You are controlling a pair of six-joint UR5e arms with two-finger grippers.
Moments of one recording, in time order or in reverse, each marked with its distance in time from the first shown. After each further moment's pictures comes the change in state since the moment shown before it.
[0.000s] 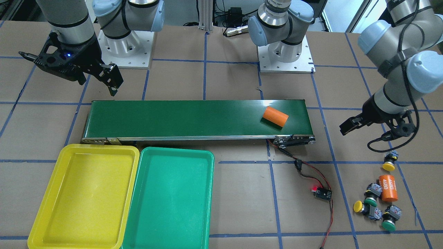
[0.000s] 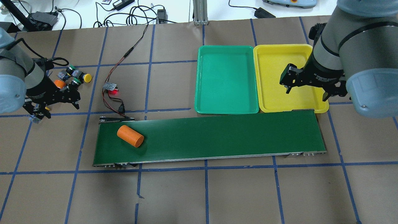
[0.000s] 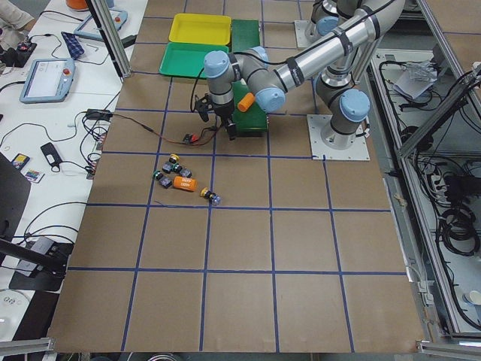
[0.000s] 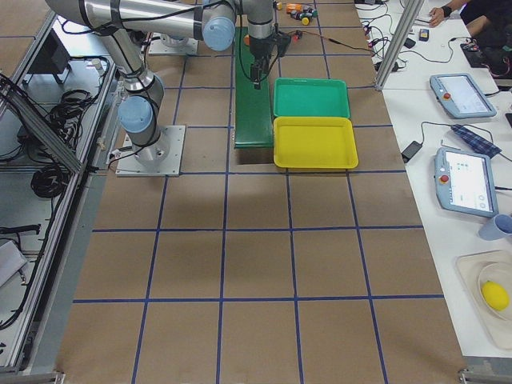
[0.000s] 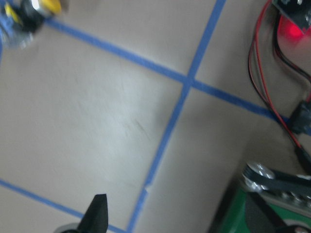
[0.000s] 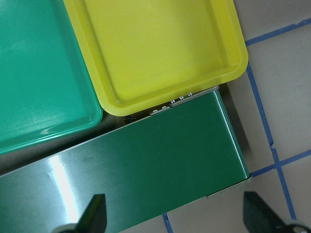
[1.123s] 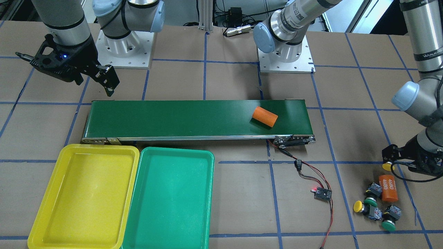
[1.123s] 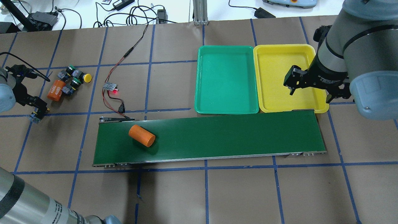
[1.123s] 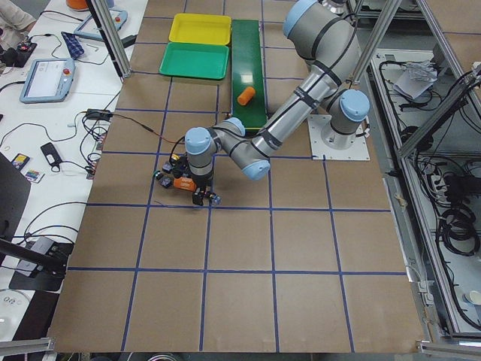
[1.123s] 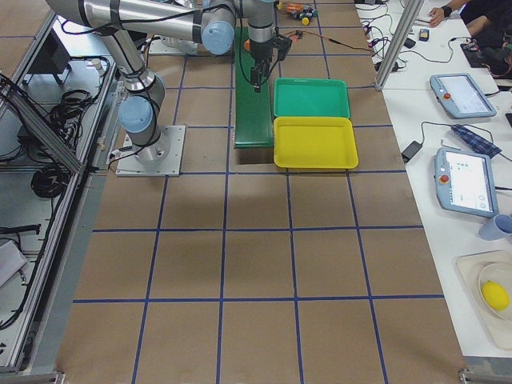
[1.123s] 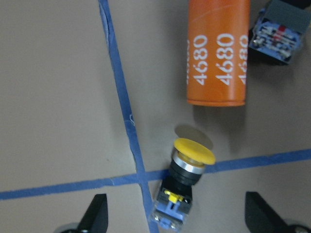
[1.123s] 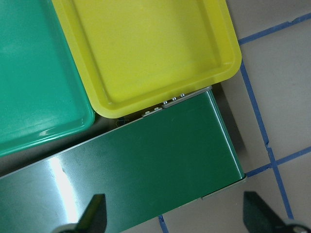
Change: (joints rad) left arm 0.216 -0.363 0.104 0.402 -0.001 0.789; right arm -0.024 -0.012 0.027 -0.007 -0.002 -0.004
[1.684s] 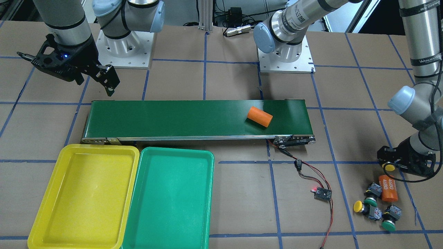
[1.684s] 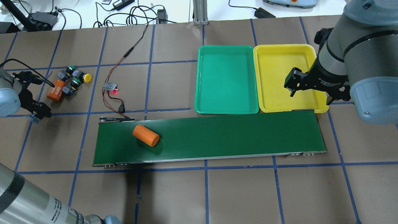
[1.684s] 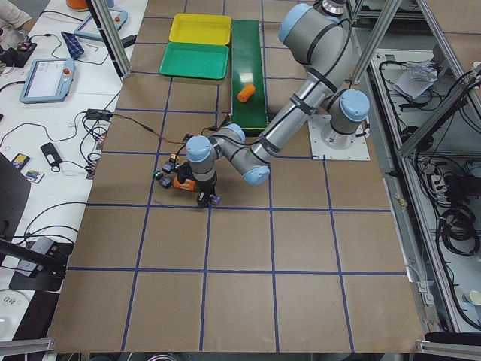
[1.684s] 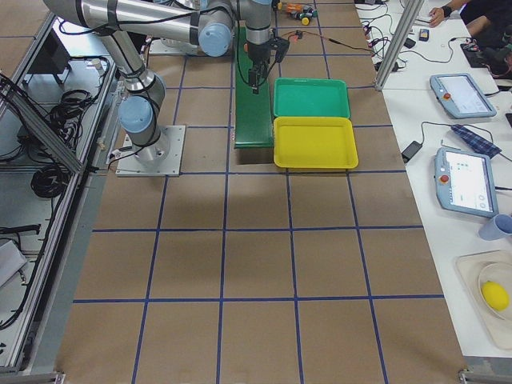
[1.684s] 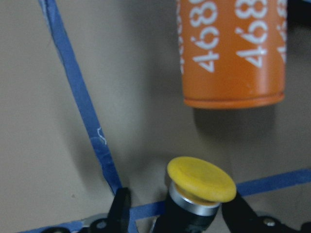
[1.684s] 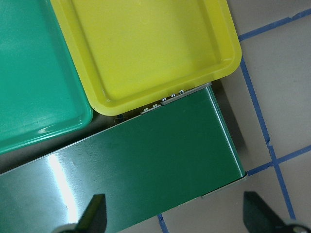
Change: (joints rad) left arm 0.007 -0.023 -0.011 -0.033 0.004 -0.005; right arm -0.004 -0.009 0.015 -0.013 0.004 -0.001
